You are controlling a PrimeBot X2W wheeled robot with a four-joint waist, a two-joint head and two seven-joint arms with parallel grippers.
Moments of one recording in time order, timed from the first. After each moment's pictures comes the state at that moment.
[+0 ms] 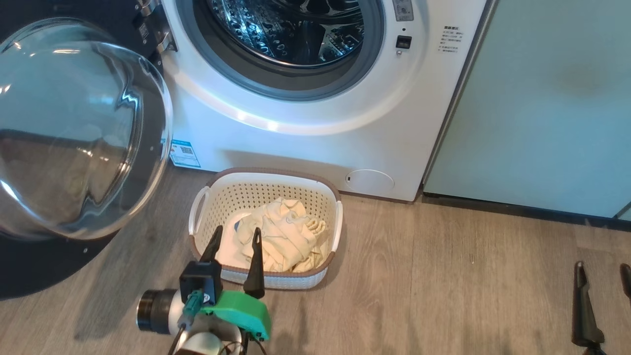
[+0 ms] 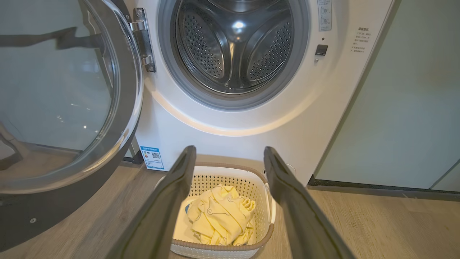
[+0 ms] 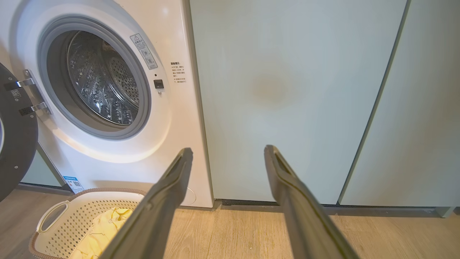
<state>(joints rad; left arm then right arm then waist) -0.16 0.13 -0.43 0.26 -0.33 0.18 -0.22 0.20 -0.03 -0.16 -0.04 0.11 0.13 -0.26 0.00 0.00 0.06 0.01</state>
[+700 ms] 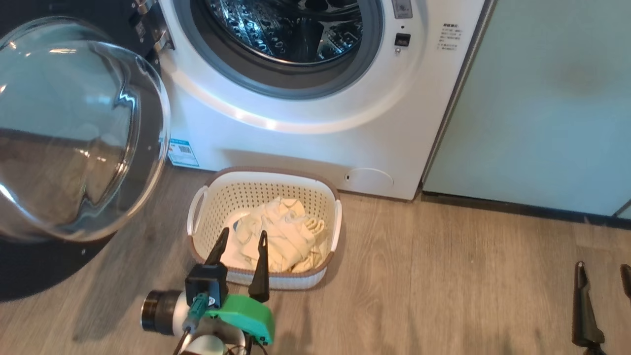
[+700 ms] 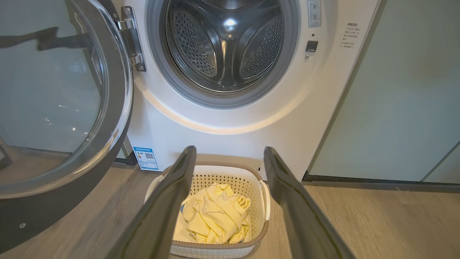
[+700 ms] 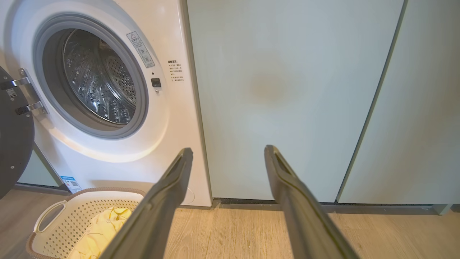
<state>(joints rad) -0.16 0.14 -0.46 0.25 -0.33 0.18 -0.22 0.20 -0.03 -0.16 -0.04 0.11 0.13 -0.26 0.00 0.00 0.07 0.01</state>
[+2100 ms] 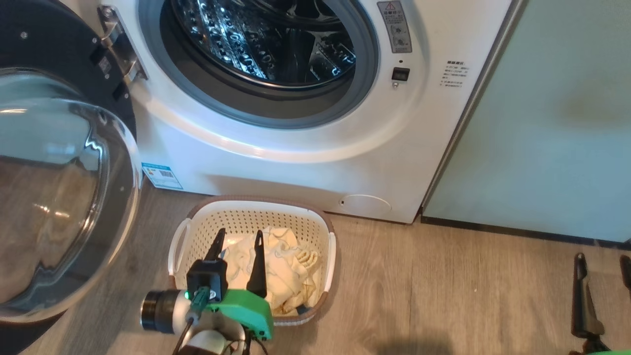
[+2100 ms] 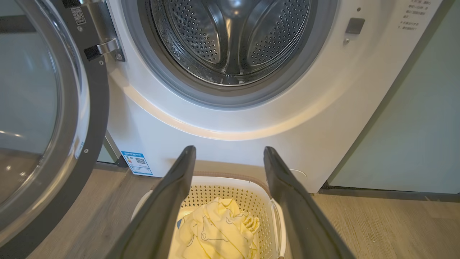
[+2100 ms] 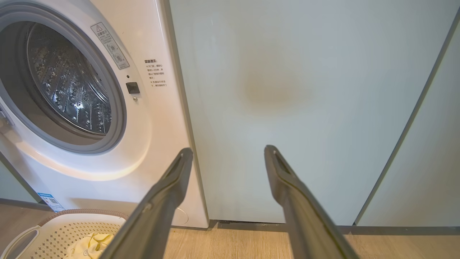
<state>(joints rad) -0.19 0.14 -0.47 0.31 -0.35 0.20 -0.22 0.18 -0.03 -0.16 -0.04 0.12 0.13 -0.26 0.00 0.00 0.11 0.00</state>
